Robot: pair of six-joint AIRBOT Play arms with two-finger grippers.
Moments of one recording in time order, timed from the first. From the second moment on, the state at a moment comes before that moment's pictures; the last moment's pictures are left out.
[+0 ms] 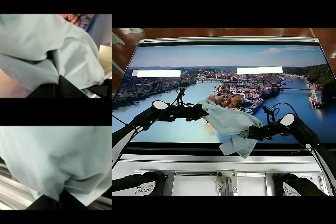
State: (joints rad) left arm -0.24 -1.37 0.84 0.42 -0.80 -1.22; right arm 0.15 -1.15 0.60 -0.88 1.04 1.40
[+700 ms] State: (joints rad) left arm -0.19 -0.95 1.52 0.45 -0.77 -1.15; right arm 0.06 -0.82 1.49 -0.88 1.05 1.21
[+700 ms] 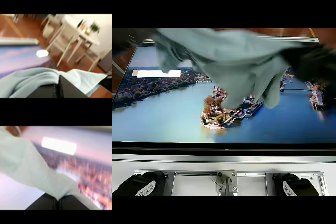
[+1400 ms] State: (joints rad) left arm -0.19 -0.83 1.48 0.91 -1.34 -1.50; right arm 0.06 -0.90 1.85 -1.00 1.41 1.32
